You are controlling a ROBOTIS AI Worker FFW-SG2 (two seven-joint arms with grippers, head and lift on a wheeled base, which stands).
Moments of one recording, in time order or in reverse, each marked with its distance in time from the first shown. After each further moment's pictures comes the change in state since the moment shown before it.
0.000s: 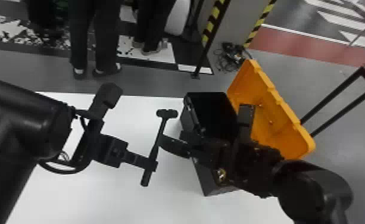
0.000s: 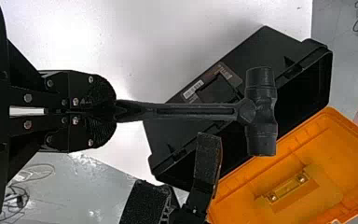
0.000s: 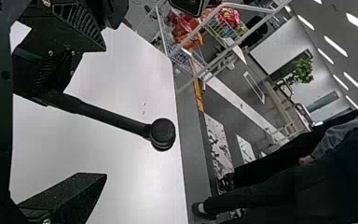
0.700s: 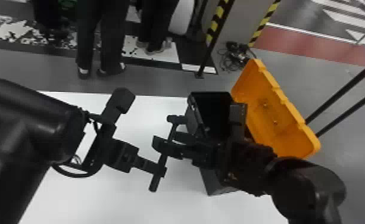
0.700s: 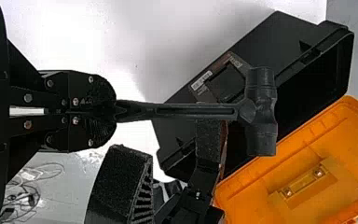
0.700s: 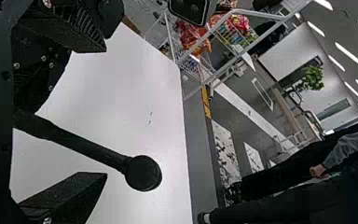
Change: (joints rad) left arm 0.005 0.000 -0.037 -0.002 0.032 0.000 0.034; right arm -0.026 0.006 0.063 0.018 0.029 0.001 -0.006
